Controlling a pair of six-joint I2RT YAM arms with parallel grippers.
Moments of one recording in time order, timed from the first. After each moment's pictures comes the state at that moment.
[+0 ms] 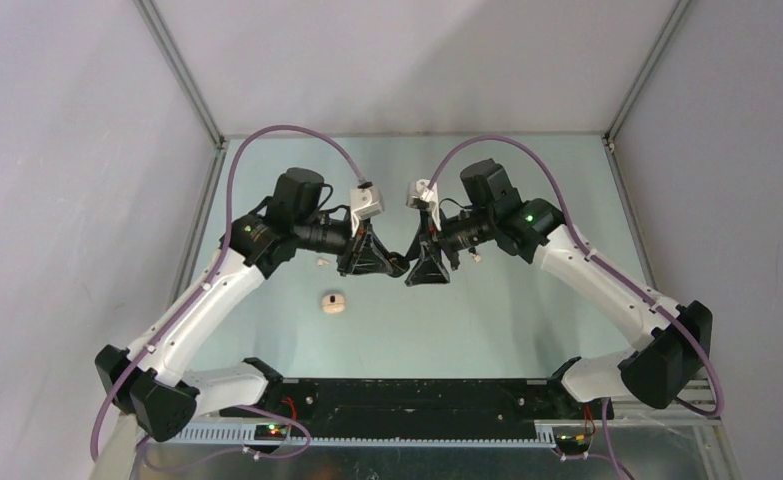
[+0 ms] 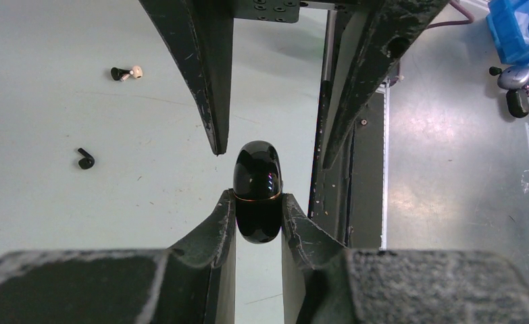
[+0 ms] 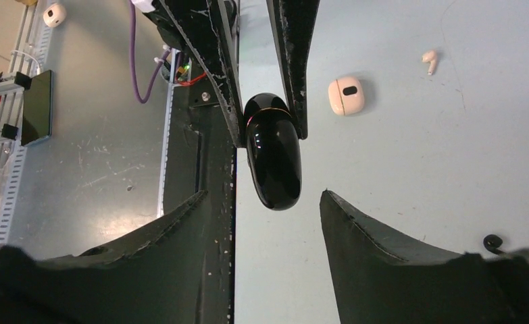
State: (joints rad) left arm -0.56 1.17 1.21 -0.68 0.87 0.25; right arm 0.68 1.37 1.32 -0.62 -0.89 -0.27
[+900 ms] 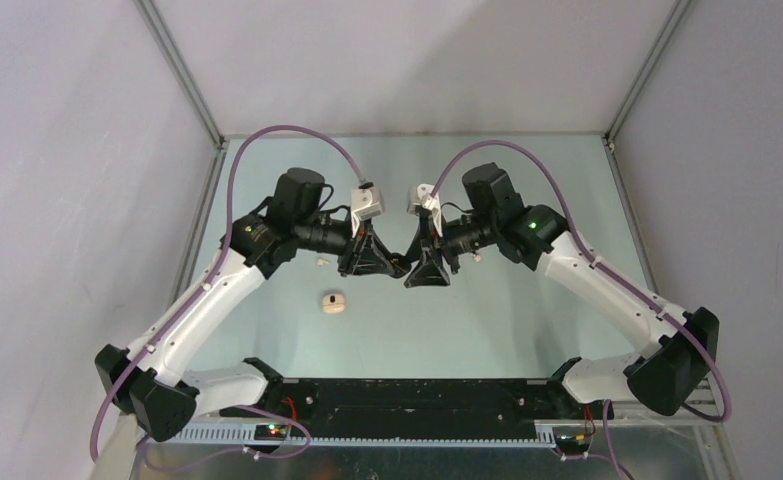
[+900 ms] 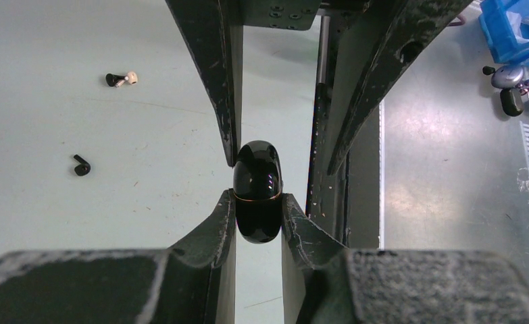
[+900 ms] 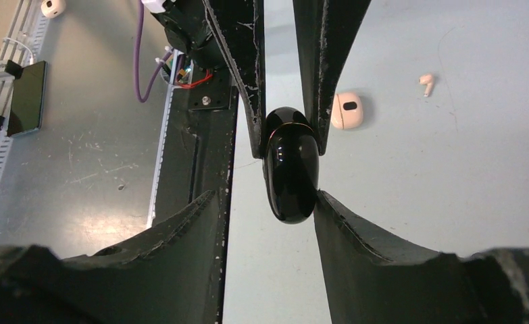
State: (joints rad) left arm -0.57 1.17 1.21 -0.67 0.88 0.25; right arm 0.71 1.34 1.29 -0.57 -0.90 -0.30
